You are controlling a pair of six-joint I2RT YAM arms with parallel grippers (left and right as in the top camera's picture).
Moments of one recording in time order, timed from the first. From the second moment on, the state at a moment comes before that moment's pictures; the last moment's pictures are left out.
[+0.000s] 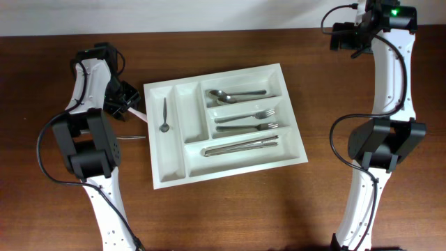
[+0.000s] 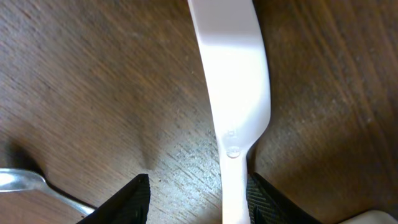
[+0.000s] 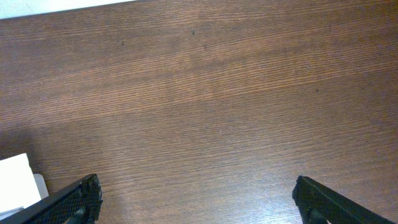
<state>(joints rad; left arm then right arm) 0.13 2.47 2.12 -1.30 0.04 -0.72 -0.15 2.45 2.64 -1.25 0.03 0.00</state>
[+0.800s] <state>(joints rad) 0.11 2.48 2.10 -1.27 0.06 -0.69 -0.15 2.45 2.64 -1.25 0.03 0.00</state>
